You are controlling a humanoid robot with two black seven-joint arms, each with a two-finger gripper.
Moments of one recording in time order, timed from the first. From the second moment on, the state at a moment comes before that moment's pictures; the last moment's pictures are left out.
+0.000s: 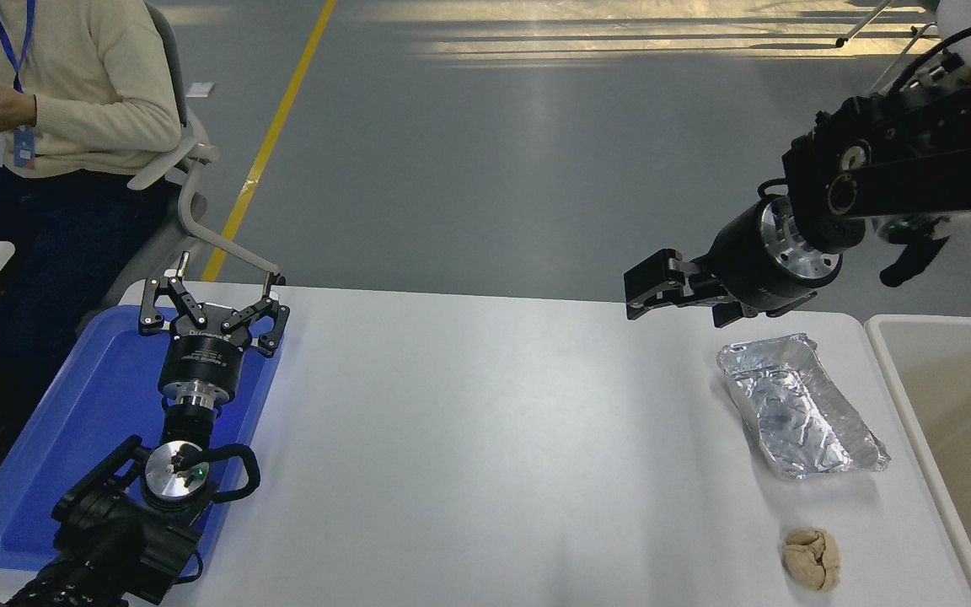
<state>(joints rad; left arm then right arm) -0.50 0.10 -1.16 -0.54 -0.09 -0.64 -0.35 2.21 -0.22 -1.23 1.50 0.00 0.47 -0.02</state>
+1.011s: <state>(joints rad) -0.50 0.10 -1.16 -0.54 -0.09 -0.64 -0.35 2.27 -0.23 -1.23 1.47 -0.10 0.77 -0.04</state>
